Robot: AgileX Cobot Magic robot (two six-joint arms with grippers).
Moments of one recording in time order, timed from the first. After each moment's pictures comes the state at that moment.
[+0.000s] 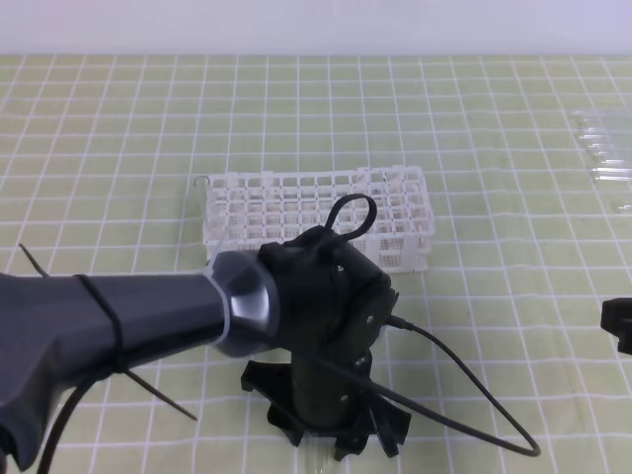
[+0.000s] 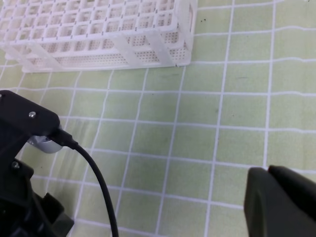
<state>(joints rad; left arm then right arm) -0.93 1.93 -1.27 -0.01 1.01 -0.49 0.13 0.89 -0.60 0.55 0.61 -0.27</state>
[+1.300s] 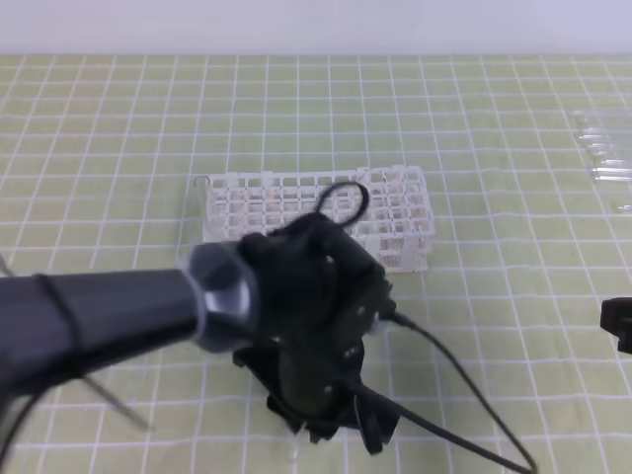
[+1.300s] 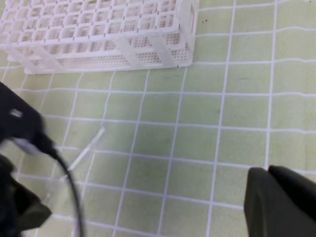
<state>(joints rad) -0.93 1.85 -1.27 0.04 1.06 -0.36 0.13 0.89 -0.60 0.55 0.61 -0.27</state>
